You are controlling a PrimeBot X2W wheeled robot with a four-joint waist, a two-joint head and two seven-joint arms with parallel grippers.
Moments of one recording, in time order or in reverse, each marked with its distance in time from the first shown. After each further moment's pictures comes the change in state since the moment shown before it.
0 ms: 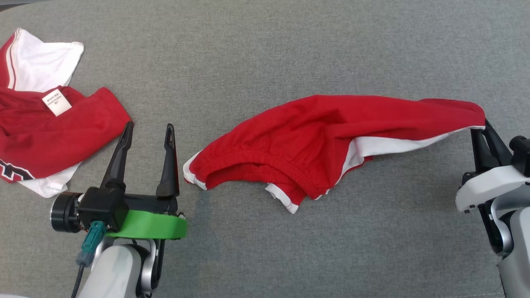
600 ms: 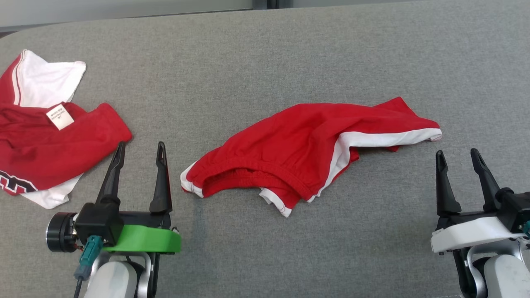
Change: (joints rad) left arm 0.066 -0.005 0.040 0.010 0.015 0.005 0.000; right arm 0.197 0.162 -0.036 -0.105 0.020 0.000 -0.124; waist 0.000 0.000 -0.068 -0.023
